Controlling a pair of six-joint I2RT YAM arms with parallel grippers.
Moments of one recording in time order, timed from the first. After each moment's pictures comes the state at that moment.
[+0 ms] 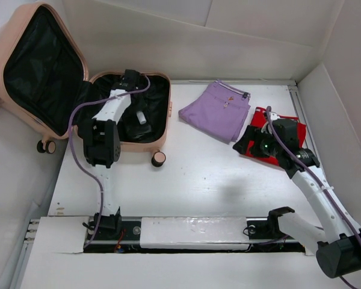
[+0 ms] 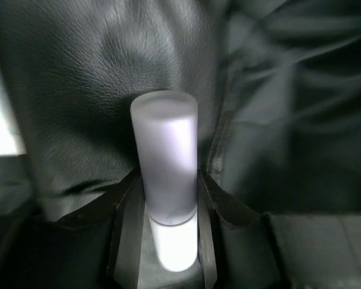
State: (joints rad) left arm -0.15 2.11 1.89 -0.72 -0.13 -0.49; right arm 0.23 0.95 0.87 -0.57 -0.26 0.44
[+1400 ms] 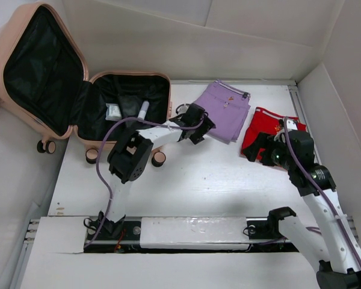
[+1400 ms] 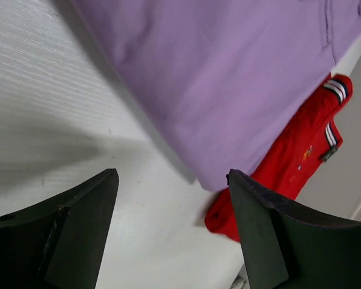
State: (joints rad) left arm -0.70 2.07 1.51 -0.21 -0.03 -1.28; right arm 0.21 0.72 0.88 -0.70 -0.18 0.45
